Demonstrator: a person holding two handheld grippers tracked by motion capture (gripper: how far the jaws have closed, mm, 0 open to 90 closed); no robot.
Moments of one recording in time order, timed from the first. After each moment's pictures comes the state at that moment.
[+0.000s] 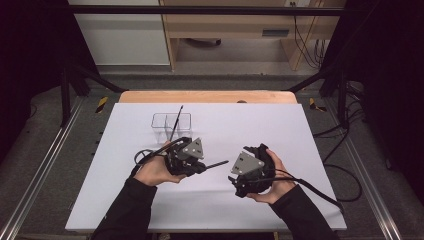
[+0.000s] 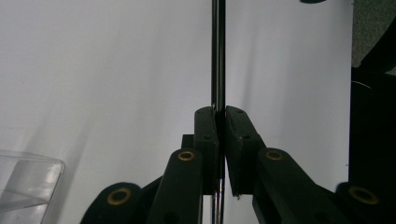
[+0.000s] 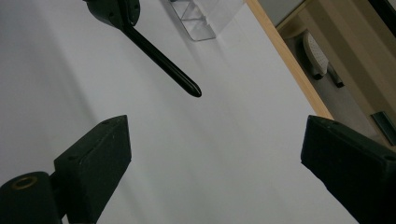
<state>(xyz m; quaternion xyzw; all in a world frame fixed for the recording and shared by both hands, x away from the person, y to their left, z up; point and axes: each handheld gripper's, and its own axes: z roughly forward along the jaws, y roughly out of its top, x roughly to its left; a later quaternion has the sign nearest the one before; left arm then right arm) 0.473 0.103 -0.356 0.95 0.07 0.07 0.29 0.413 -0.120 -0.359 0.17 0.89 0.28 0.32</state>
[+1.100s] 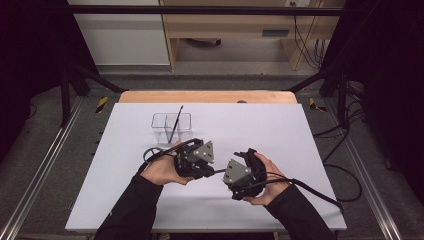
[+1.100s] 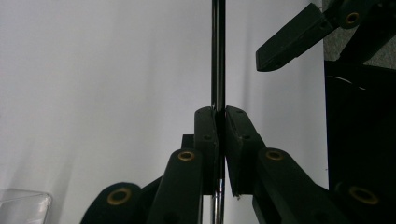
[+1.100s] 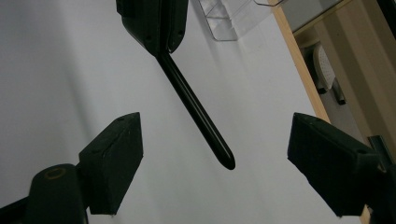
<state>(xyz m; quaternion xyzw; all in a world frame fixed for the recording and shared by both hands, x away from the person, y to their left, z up) 0.465 0.078 -0.347 0.96 0.03 0.05 0.28 0.408 -0.104 -0.366 0.10 0.91 0.25 0.32</state>
